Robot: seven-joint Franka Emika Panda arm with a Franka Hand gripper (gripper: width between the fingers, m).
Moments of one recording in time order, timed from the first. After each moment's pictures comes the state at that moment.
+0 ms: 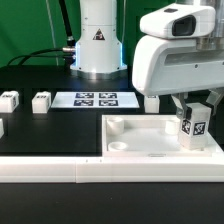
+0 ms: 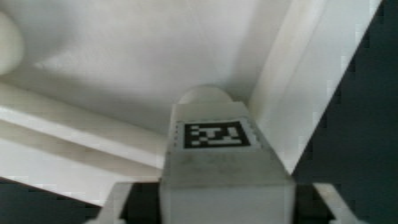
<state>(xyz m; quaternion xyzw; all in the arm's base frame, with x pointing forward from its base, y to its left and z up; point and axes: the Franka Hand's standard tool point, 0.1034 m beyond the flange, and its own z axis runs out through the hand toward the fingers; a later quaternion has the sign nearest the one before) 0.620 0.122 0.079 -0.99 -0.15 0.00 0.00</state>
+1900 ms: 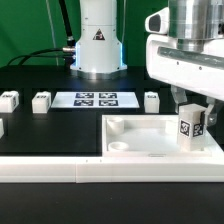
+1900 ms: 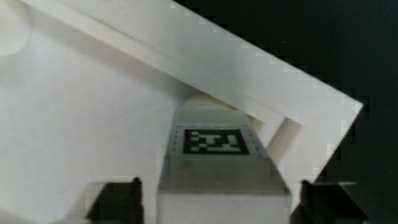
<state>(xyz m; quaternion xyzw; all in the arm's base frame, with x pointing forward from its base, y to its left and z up) 0.621 0.120 0.076 -0.86 0.50 0.00 0.03</state>
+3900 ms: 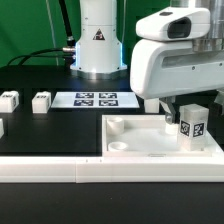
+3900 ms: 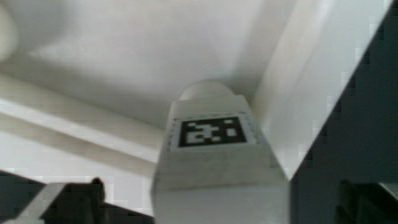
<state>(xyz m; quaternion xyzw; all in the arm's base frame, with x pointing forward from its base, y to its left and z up) 0.621 0.118 0.076 -0.98 -0.21 -0.02 0.01</state>
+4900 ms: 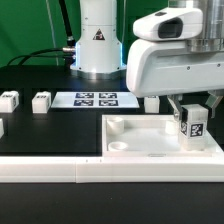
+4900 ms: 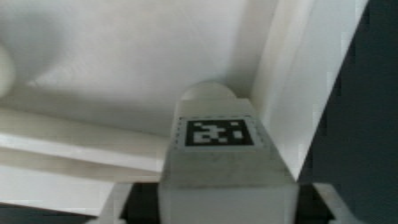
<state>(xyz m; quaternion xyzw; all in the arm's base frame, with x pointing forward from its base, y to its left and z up) 0.621 0.118 0.075 -1.00 -0.02 -0.02 0.02</state>
